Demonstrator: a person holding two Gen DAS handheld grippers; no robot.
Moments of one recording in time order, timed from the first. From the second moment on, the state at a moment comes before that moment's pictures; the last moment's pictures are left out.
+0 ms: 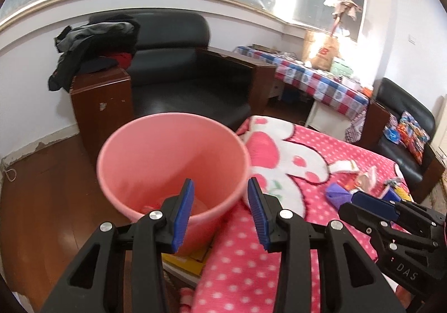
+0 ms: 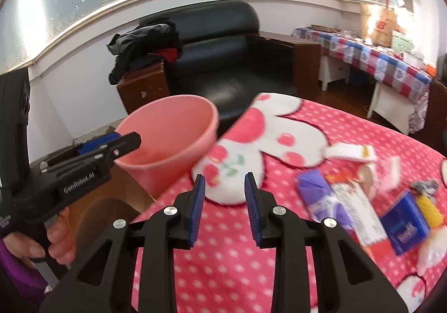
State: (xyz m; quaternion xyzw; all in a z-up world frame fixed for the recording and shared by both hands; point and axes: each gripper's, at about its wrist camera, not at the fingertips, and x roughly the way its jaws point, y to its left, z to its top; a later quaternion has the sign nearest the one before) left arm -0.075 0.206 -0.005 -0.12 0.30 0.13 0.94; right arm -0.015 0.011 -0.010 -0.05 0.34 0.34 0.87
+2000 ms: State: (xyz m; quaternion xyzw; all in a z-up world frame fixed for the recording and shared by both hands) left arm 0.013 0.036 -0.060 -0.09 0.41 0.00 0.91; right arm -0.006 -0.265 -0.059 0.11 0.34 0.09 0.93
